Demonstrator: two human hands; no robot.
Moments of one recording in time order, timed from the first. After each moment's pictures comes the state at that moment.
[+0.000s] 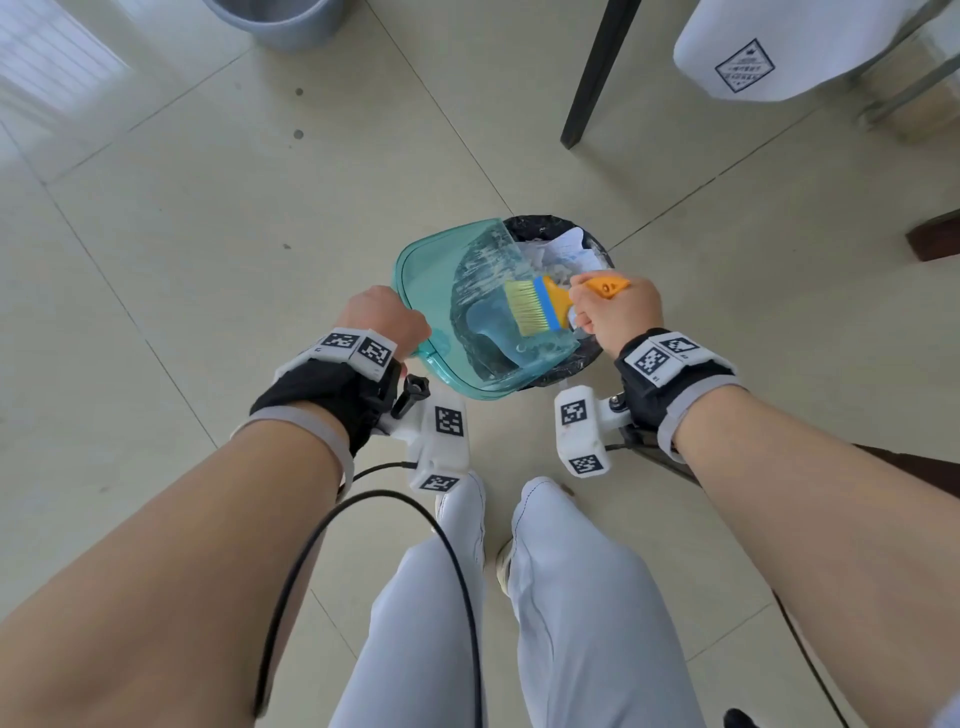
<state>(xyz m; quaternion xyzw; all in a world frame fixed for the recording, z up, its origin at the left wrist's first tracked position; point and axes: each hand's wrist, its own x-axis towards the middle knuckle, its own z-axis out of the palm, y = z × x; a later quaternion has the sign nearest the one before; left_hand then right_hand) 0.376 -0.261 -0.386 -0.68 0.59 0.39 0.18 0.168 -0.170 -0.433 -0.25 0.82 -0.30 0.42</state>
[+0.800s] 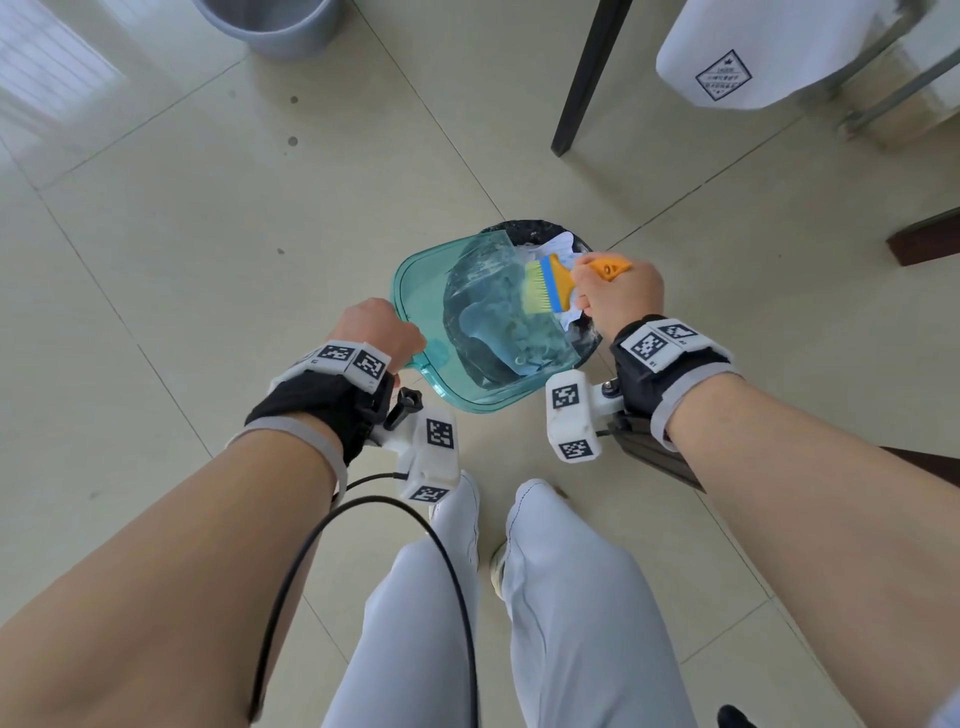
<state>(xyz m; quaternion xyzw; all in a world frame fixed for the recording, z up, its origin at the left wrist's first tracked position) 0.380 -0.250 -0.377 -0.67 0.60 0.39 0.19 0.162 -0.178 -0.418 -0.25 0.84 -0.31 0.37</state>
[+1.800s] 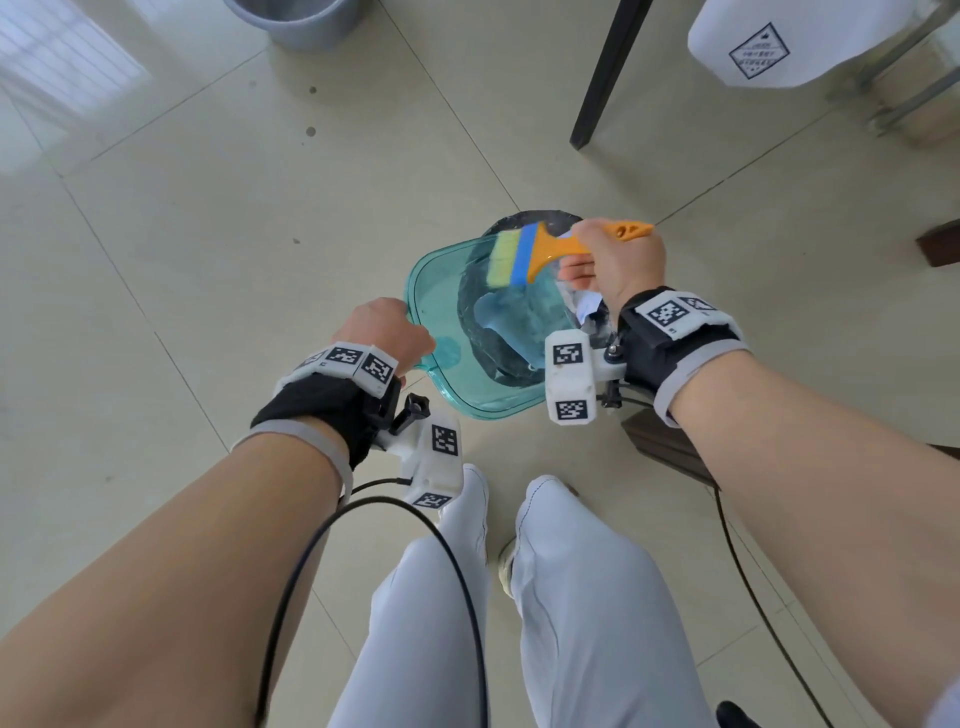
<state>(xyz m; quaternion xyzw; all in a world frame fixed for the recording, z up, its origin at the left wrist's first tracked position) 0.395 -0.237 -0.384 -0.66 0.61 0.39 0.19 0.177 -0.205 -0.420 -0.10 0.76 -0.44 0.46</state>
